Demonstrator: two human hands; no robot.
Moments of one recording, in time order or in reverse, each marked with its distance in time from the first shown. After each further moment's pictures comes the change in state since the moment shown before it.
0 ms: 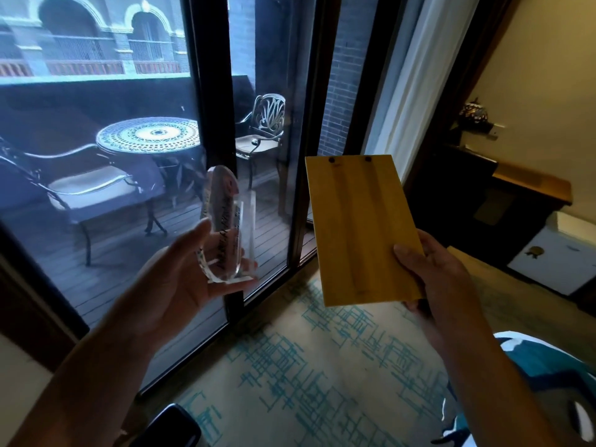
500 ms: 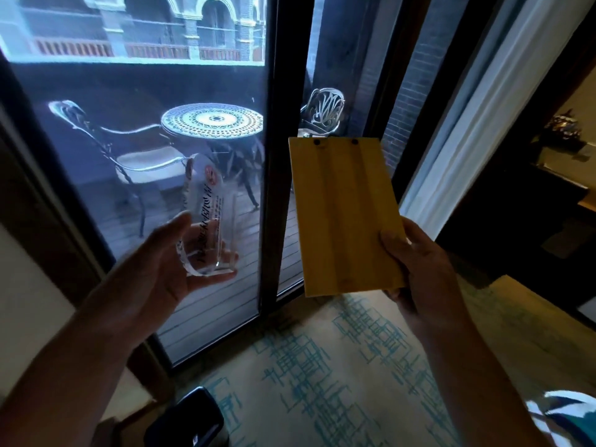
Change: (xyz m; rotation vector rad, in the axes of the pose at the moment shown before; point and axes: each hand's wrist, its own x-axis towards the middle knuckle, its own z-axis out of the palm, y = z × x) left_hand -0.005 0.035 -0.095 0.001 0.252 0.055; right_hand 0.070 0.036 0.114 0.069 -0.302 0.012
